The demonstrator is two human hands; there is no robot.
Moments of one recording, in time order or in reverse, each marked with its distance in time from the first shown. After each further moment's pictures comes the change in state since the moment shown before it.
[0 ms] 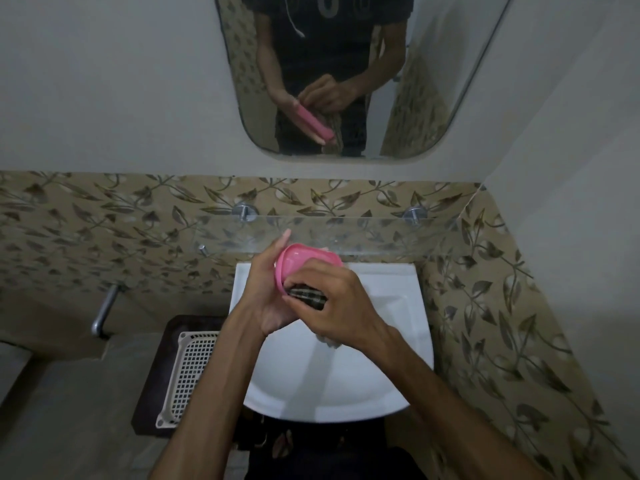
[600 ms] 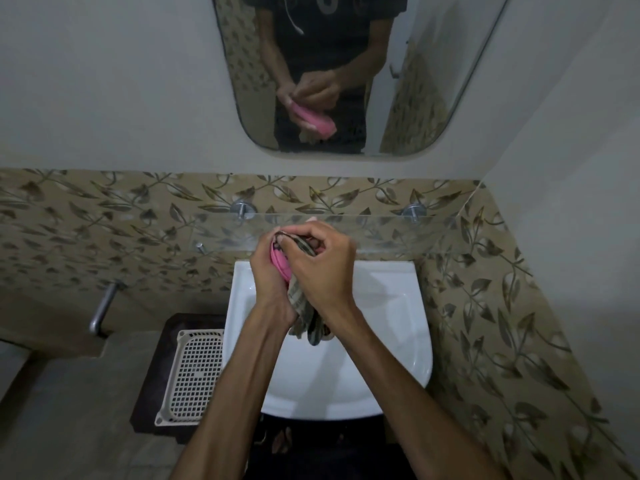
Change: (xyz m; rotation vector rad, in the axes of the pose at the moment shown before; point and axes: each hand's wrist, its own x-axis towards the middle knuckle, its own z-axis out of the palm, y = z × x) left_hand 0.021 -0.014 0.014 -0.140 0.139 0.431; right_hand 0.045 -0.015 0.023 0.211 0.426 0.458
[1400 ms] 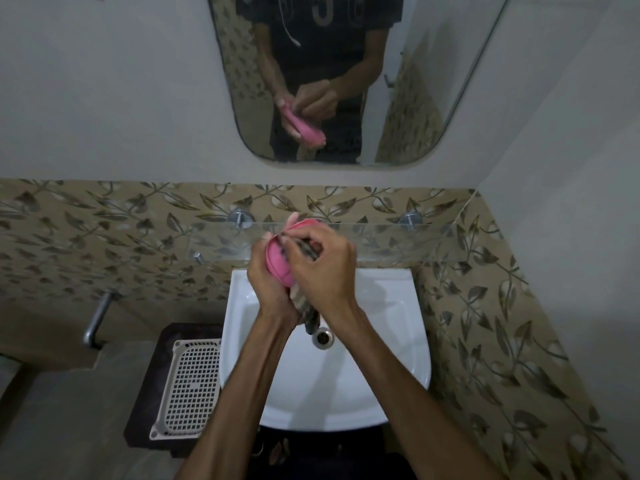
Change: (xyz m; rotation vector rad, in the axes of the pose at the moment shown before) left_hand 0.000 -0.001 0.012 -0.014 -0.024 0.139; right_hand 0.014 -0.002 -0.006 -0.174 -0.032 -0.097
